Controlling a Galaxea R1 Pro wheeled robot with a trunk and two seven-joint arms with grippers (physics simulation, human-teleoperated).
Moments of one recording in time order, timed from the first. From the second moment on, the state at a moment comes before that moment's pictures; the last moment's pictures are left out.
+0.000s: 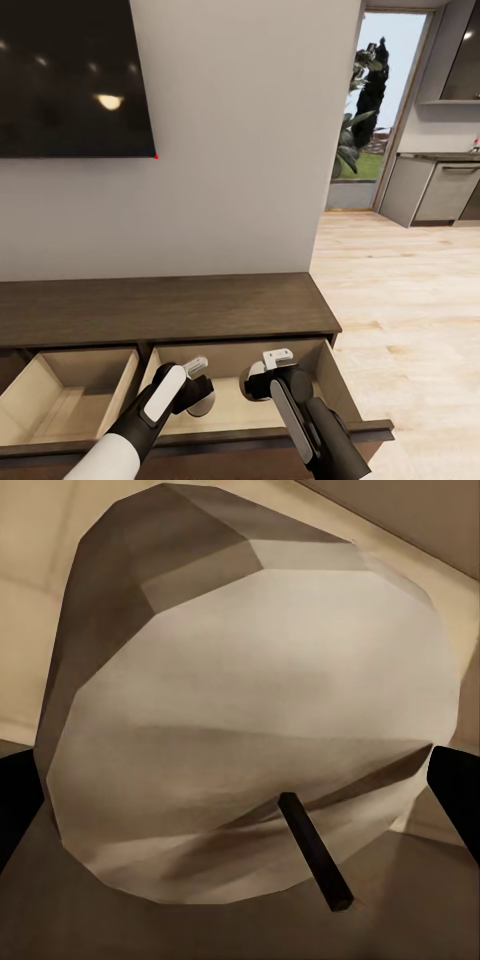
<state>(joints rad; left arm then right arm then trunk) -0.56 -0.07 -0.28 -0.82 1.02 0.67 0.65 -0.41 0.17 0.33 -1.24 -0.24 0.98 -0.29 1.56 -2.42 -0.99</state>
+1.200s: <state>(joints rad) -0.56 -0.07 -0.28 -0.82 1.03 0.68 0.65 -0.41 0.17 0.33 -1.24 -0.24 0.98 -0.29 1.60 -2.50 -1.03</state>
